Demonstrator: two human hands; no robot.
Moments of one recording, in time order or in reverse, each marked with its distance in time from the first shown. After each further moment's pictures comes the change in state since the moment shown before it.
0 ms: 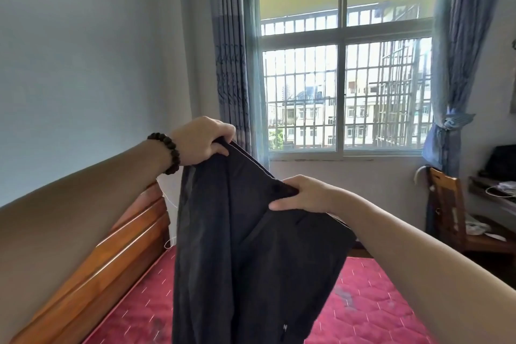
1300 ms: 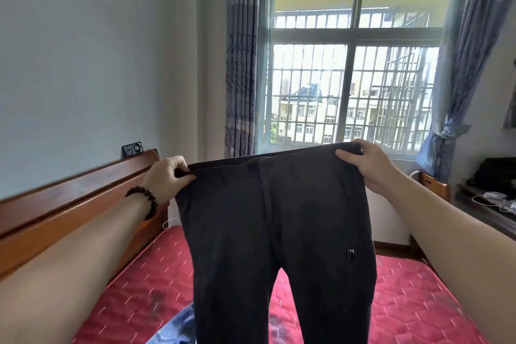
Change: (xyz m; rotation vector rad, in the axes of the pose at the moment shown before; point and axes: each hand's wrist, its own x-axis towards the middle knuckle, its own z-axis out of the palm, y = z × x) left_hand -0.142 -0.081 0.086 -0.373 0.296 -0.622; right_hand -0.029 -0.001 -0.035 0.491 0.696 0.036
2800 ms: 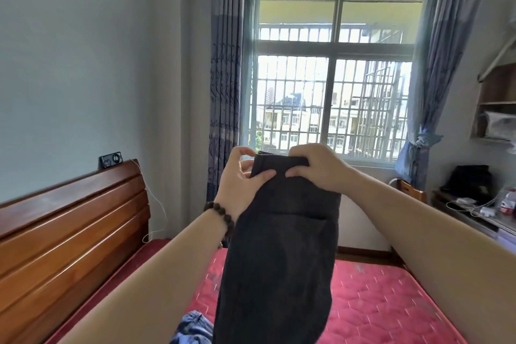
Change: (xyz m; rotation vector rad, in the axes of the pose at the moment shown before) left_hand -0.020 0.174 0.077 -0.915 -0.045 -0.001; right_hand -0.024 -0.063 0.048 -0.962 -0.317 -0.453
